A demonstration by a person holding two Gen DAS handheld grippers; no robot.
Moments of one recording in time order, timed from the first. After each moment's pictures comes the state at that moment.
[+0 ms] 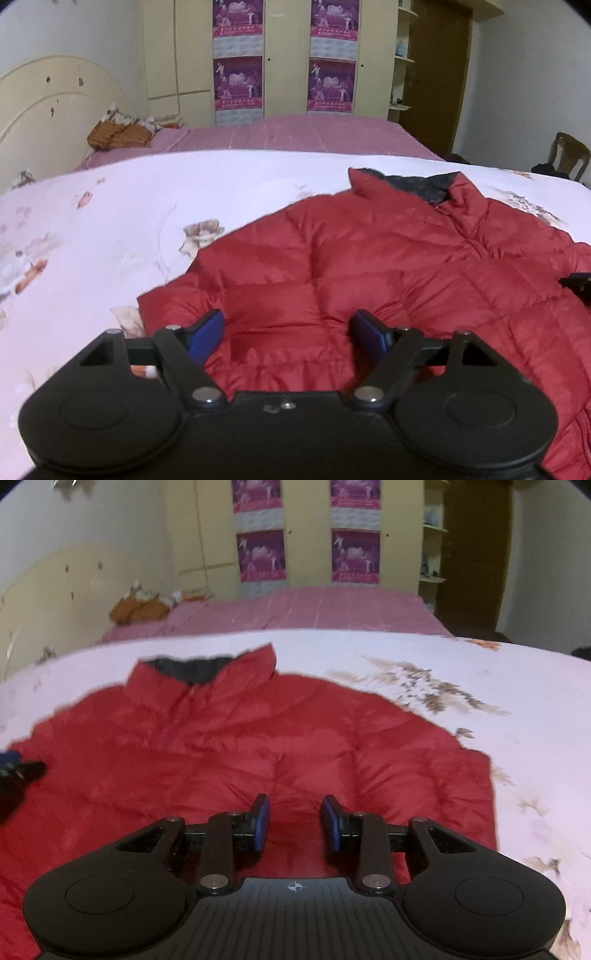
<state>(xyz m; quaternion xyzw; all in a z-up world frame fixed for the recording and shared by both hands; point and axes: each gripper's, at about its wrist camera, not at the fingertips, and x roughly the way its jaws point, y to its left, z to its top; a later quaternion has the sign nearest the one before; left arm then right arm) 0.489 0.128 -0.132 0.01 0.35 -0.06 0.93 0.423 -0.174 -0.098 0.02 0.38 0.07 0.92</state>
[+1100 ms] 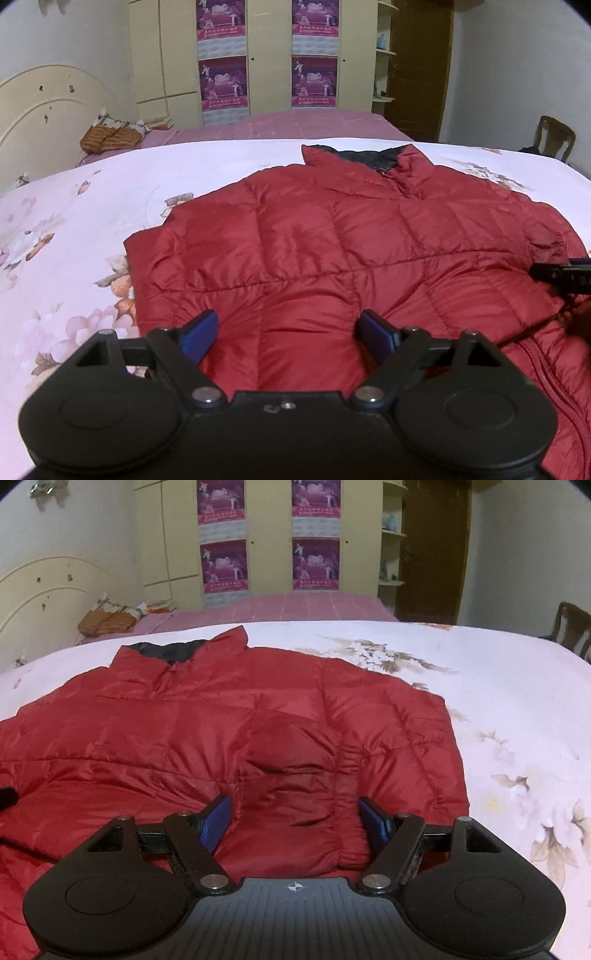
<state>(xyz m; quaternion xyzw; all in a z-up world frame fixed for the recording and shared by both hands) 0.423 0.098 -0.124 0.04 0.35 -0.07 0.93 0.369 -0.171 -0.111 0.04 0.36 0.00 0.93</state>
